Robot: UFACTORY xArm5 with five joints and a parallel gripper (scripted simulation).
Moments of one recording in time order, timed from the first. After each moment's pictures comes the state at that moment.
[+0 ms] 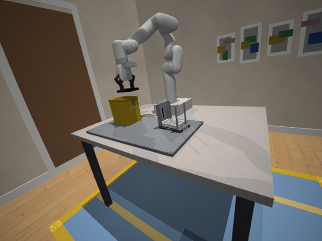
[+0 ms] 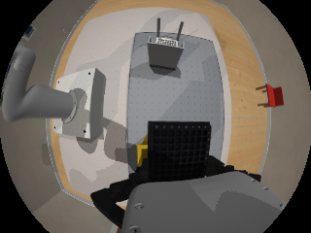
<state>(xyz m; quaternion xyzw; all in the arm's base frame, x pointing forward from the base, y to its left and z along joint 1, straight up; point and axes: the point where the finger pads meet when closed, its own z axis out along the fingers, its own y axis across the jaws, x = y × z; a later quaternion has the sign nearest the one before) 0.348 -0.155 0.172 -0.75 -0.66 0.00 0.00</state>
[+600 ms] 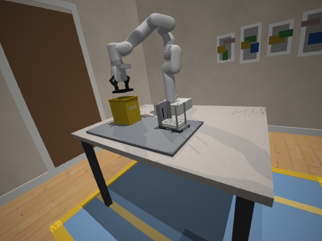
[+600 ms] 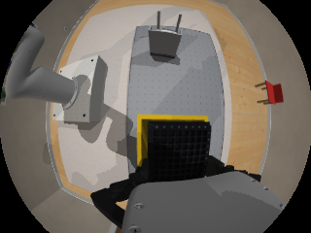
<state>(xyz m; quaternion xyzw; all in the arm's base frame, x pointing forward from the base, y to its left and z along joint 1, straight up) 0.341 -0.208 0.169 -0.75 -0.66 0.00 0.00</state>
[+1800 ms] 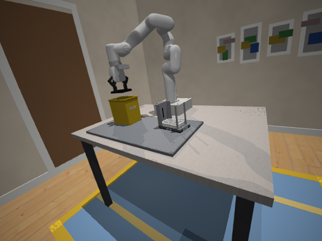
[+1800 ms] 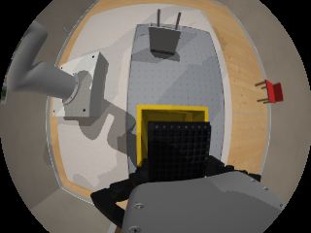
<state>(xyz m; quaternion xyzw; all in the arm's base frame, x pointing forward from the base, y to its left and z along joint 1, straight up) 0.339 -0.225 0.168 -0.75 -0.66 0.00 0.00</state>
